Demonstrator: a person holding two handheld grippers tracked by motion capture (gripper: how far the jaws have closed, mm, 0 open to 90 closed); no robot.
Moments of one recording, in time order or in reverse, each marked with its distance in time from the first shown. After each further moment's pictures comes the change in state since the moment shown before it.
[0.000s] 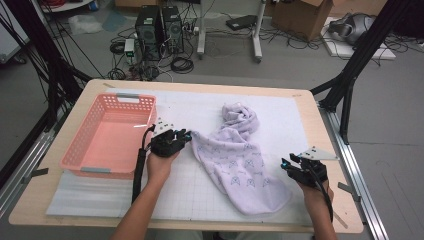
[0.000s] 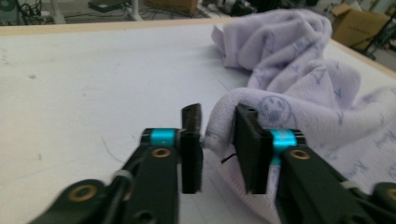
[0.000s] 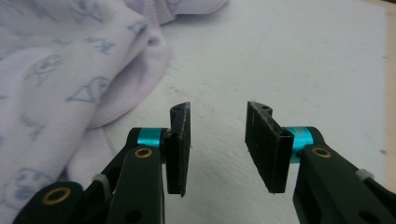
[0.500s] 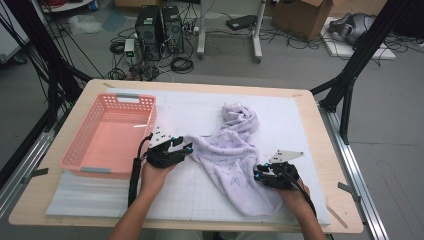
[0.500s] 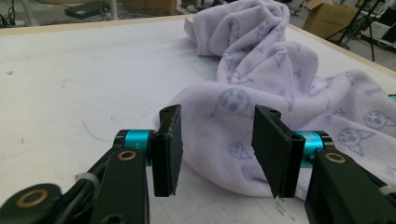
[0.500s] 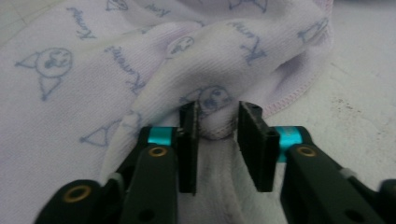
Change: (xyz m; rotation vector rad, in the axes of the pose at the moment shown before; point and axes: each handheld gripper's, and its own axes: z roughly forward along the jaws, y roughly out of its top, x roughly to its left) left arm -0.006 -0.014 -0.024 -0.014 -0.076 0.045; right arm 0.051 0.008 0.039 0.118 0.341 -0.126
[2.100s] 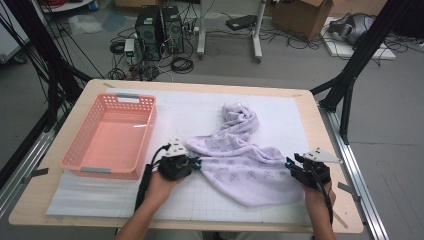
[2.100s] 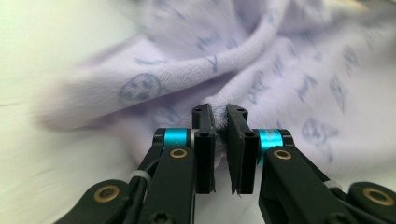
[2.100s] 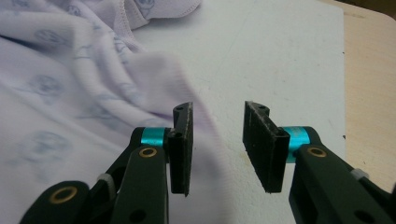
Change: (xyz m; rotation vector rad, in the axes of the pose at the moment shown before) left arm -0.028 -0.010 0.000 0.179 -0.119 0.067; right arm -0.031 -0.022 -0.058 -0.131 -0.436 0.162
